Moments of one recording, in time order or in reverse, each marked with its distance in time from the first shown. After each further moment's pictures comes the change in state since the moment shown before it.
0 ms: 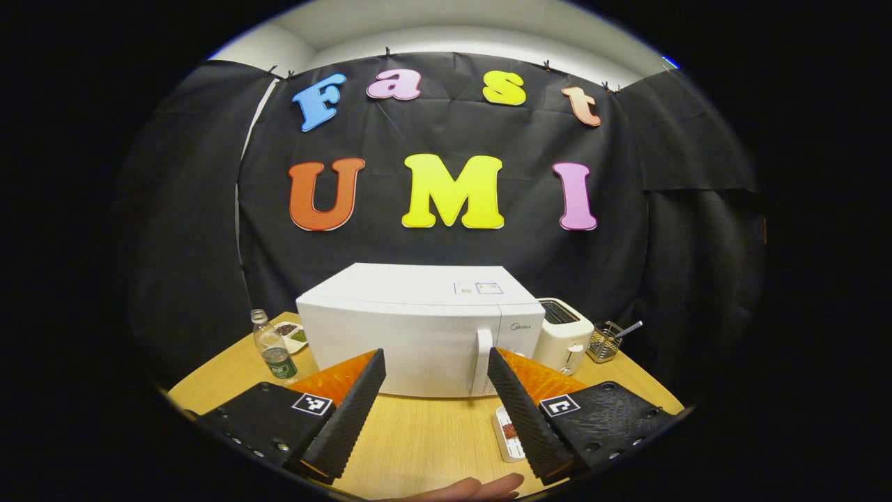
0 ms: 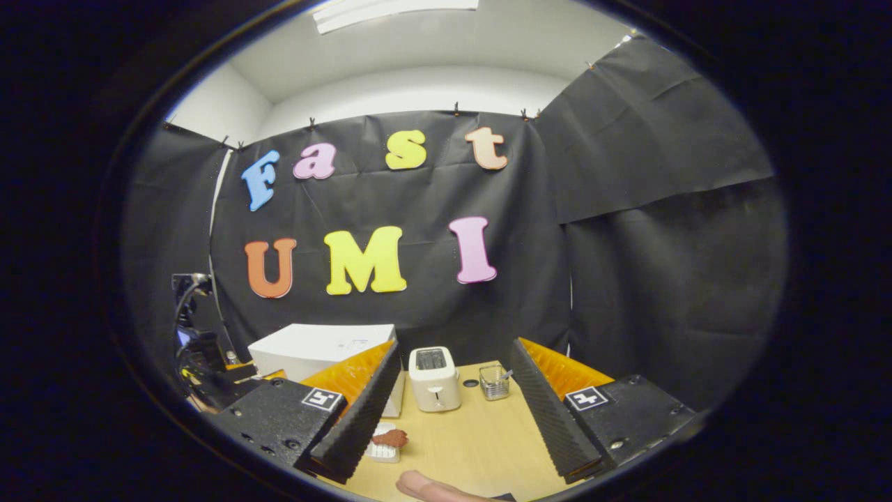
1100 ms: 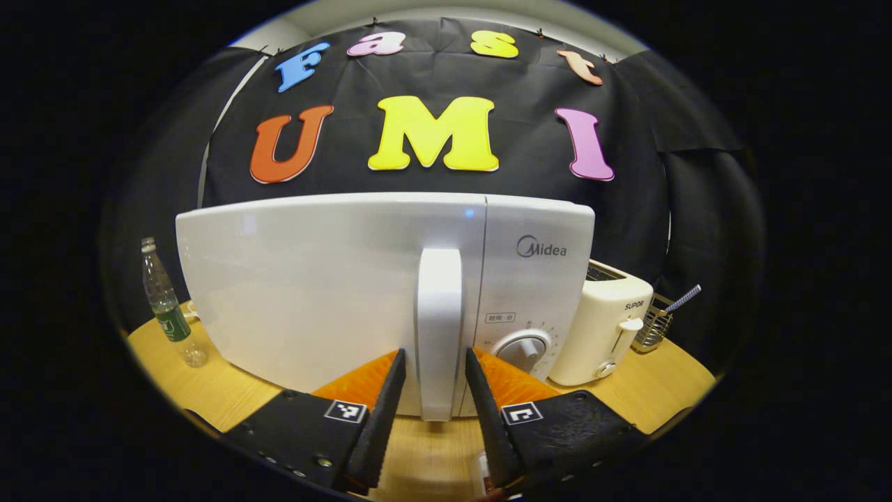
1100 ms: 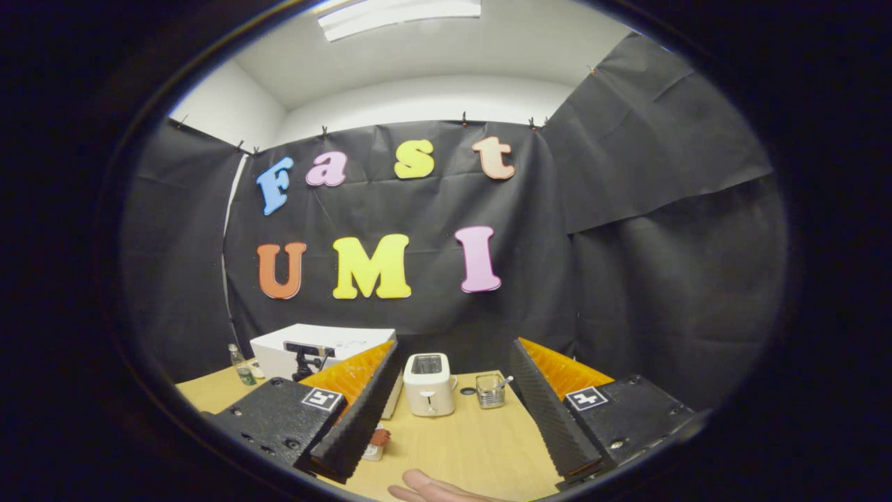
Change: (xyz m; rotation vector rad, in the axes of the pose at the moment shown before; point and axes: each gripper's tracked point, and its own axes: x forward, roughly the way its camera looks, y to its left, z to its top) left arm 0.165 -0.052 -0.110 -0.012 0.026 0.016; right arm 0.000 -0.037 -0.004 -0.017 -0.071 0.060
